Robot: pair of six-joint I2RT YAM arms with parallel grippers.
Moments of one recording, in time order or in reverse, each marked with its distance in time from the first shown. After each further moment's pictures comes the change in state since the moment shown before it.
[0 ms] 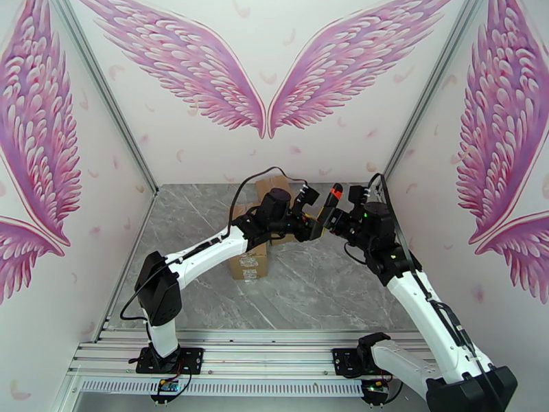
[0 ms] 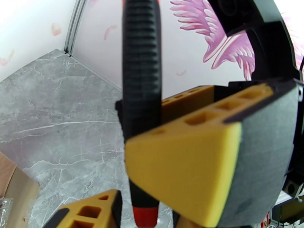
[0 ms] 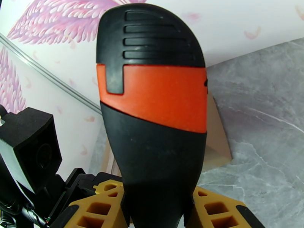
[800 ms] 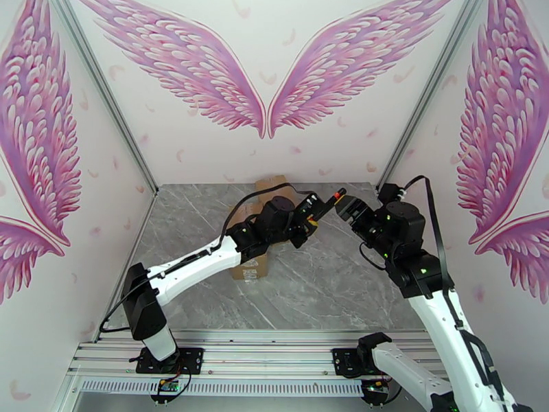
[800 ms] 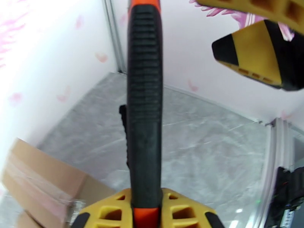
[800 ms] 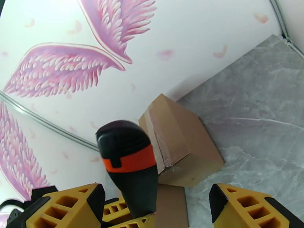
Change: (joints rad) left arm -0.129 -0.140 -0.044 -0.091 -0.532 0.500; right arm 0.001 -0.118 0.185 -0.262 0.230 0.225
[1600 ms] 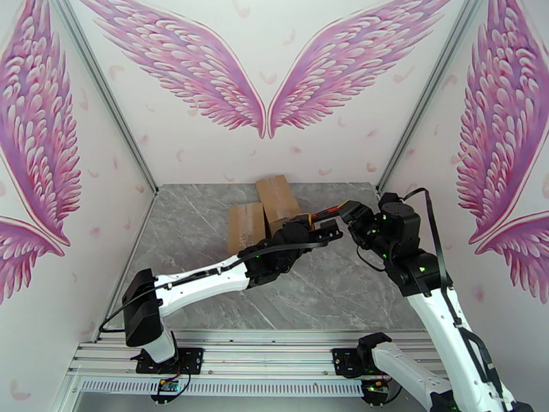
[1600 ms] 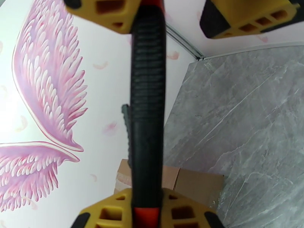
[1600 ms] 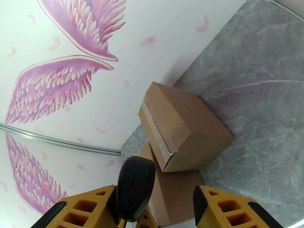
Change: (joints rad) left arm -0.154 -0.005 -0.154 0.293 -0.529 0.633; right arm 0.000 0.016 -0.026 -0.037 -0.020 0.214
